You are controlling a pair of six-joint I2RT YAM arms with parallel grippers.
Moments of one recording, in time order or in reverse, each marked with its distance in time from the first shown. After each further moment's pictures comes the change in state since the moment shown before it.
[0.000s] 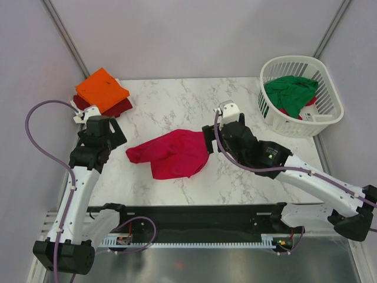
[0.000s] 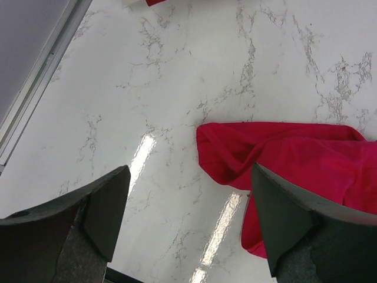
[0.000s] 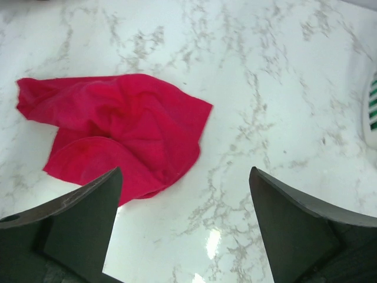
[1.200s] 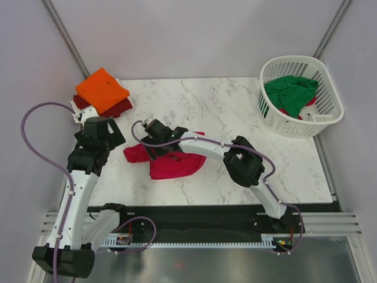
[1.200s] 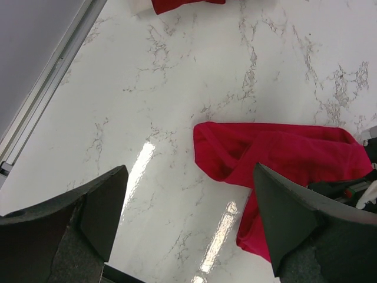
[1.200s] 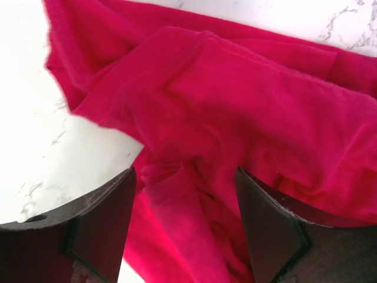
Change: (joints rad) left arm 0.000 -0.039 0.008 -0.016 -0.018 -0.001; right arm 0.008 1.036 0.606 0.090 -0.457 0.068
